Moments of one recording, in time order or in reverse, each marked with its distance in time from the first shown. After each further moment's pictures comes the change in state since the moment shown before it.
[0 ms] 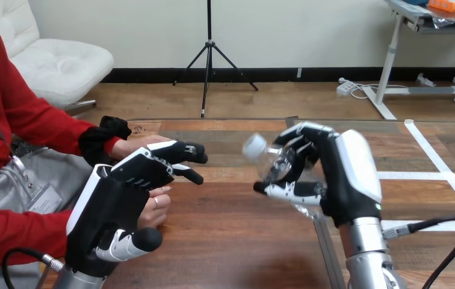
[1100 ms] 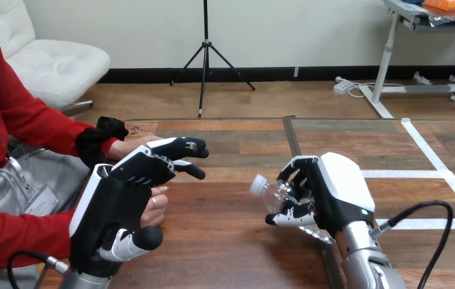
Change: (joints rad) left arm 0.002 -0.029 -0.015 0.000 -0.024 -0.042 0.021; right arm -0.107 -0.048 0.109 0.200 -0.127 0.235 0.055
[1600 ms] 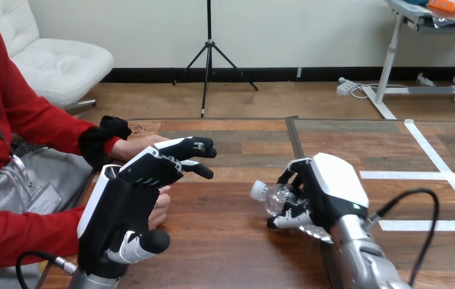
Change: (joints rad) left arm 0.002 -0.024 -0.025 0.000 -0.001 -0.023 0.006; right arm -0.097 0.004 0.048 0.140 -0.006 0.064 0.030
